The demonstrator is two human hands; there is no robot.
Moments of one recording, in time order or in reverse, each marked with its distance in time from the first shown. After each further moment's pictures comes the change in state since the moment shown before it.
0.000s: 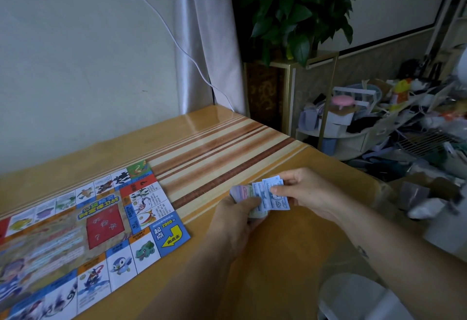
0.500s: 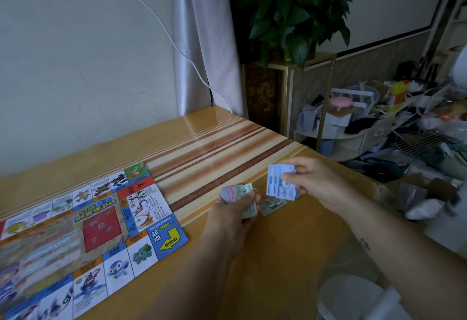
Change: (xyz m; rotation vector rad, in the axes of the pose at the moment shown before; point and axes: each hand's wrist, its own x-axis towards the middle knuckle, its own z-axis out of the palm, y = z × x) left_hand 0.001 0.005 0.003 -0.153 0.124 -0.023; right_hand 0.004 -0.004 -0.019 0.015 0.176 -0.014
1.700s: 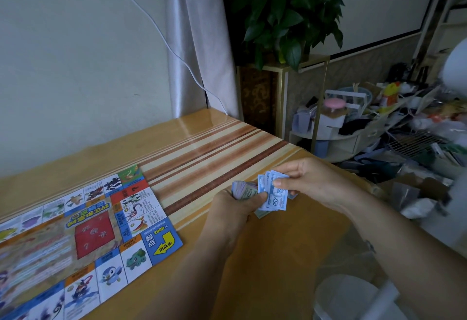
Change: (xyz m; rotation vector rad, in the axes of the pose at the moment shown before) left_hand -0.013 0.008 0.009 0.561 -0.124 0.233; right_hand -0.006 -0.008 -0.011 -0.108 -0.140 -0.114
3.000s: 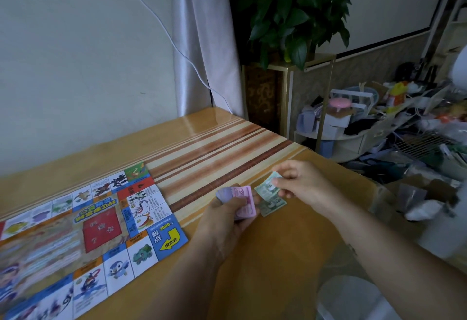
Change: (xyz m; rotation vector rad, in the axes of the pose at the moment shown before) left_hand 0.002 -0.014 -0.015 -0.518 0.047 -0.190; right_hand 0.010 0.004 0.026 0.004 0.141 0.046
